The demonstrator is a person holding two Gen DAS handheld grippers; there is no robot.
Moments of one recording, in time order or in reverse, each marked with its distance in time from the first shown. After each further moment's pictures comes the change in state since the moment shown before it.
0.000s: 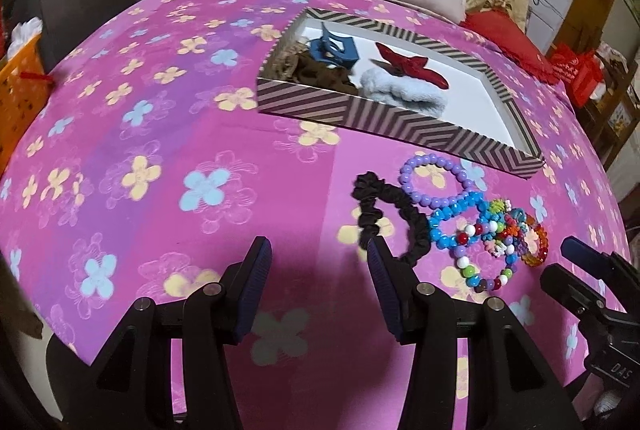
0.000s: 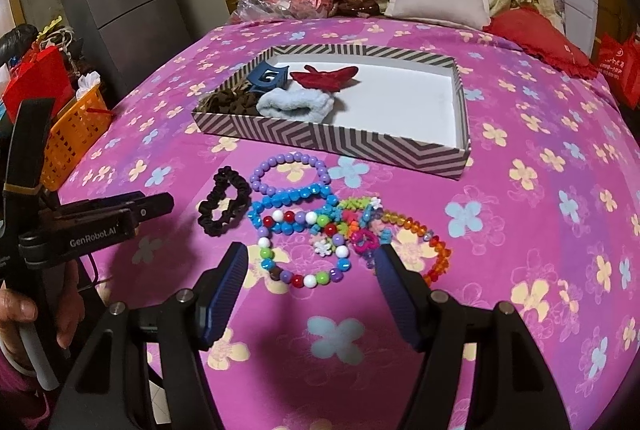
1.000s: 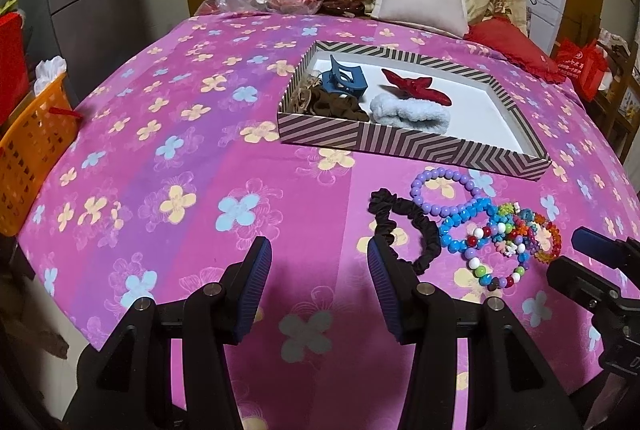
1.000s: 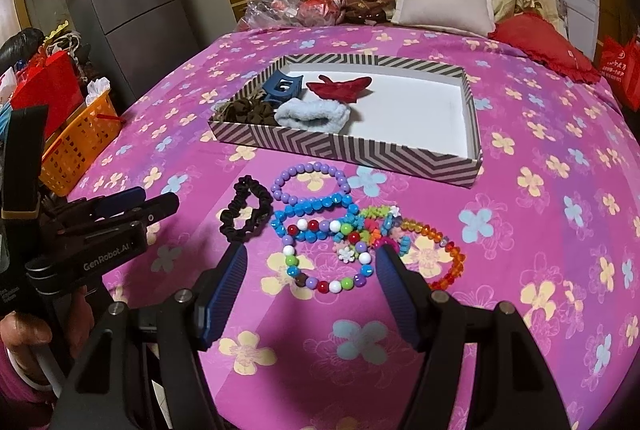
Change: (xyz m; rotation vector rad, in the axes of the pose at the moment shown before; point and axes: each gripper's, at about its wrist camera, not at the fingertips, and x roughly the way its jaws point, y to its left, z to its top) left arm -0.023 0.000 -0.006 0.058 -0.108 0.098; right arm -0.008 0.016 0.002 -0.004 -0.020 0.023
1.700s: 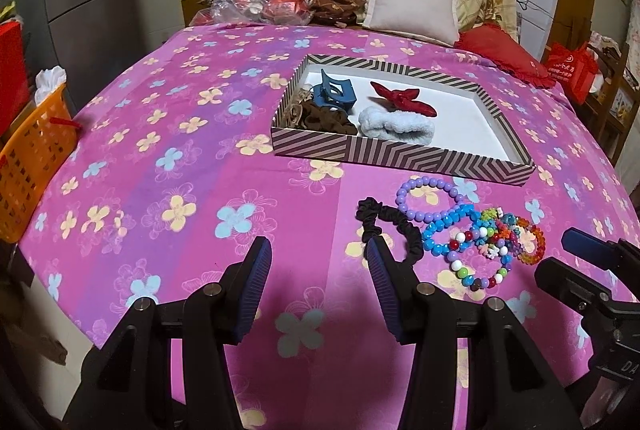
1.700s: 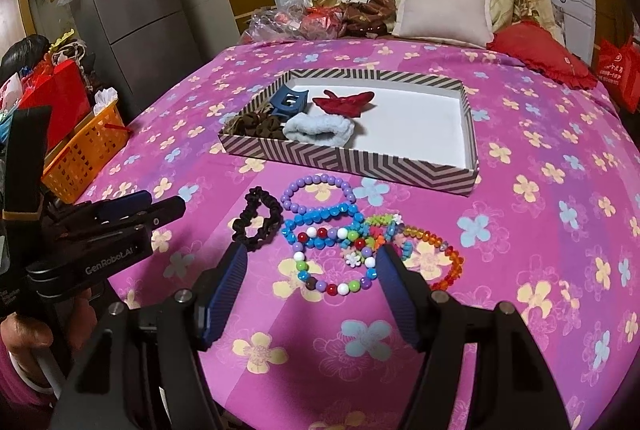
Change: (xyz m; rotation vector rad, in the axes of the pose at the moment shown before) left arm -0.019 -0.003 0.003 0.015 -0.030 -0.021; right arm -0.013 0.005 -0.001 0.005 -0.042 0.008
